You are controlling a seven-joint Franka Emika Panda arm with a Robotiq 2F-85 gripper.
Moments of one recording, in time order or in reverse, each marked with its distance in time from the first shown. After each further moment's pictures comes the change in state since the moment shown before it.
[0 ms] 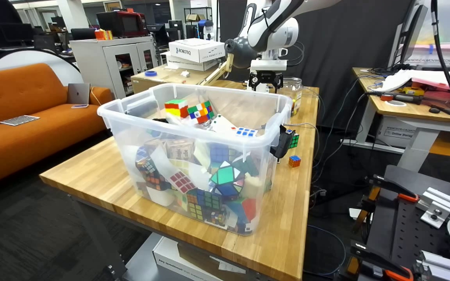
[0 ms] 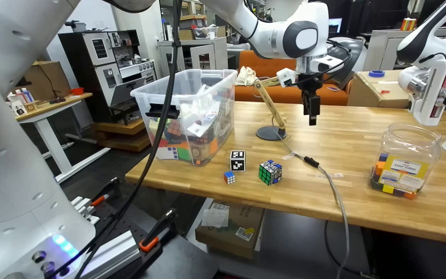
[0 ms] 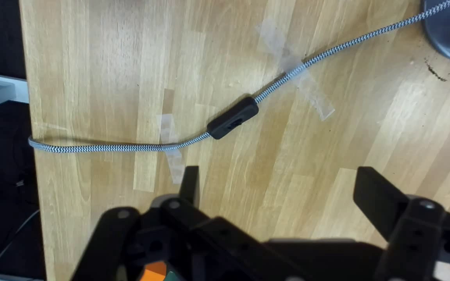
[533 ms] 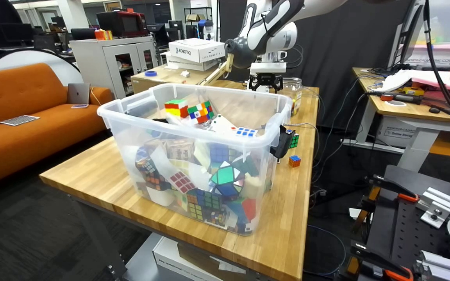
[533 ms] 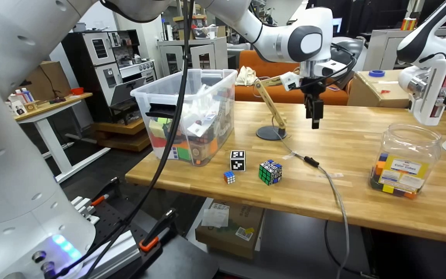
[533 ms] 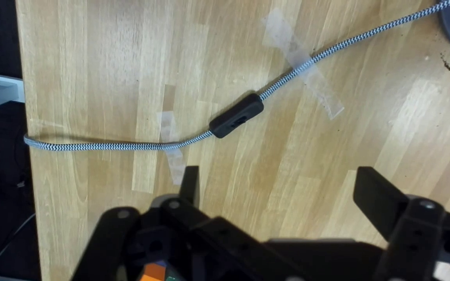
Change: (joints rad) arm -0.021 0.057 0.007 0.076 0.001 -0.036 -0.010
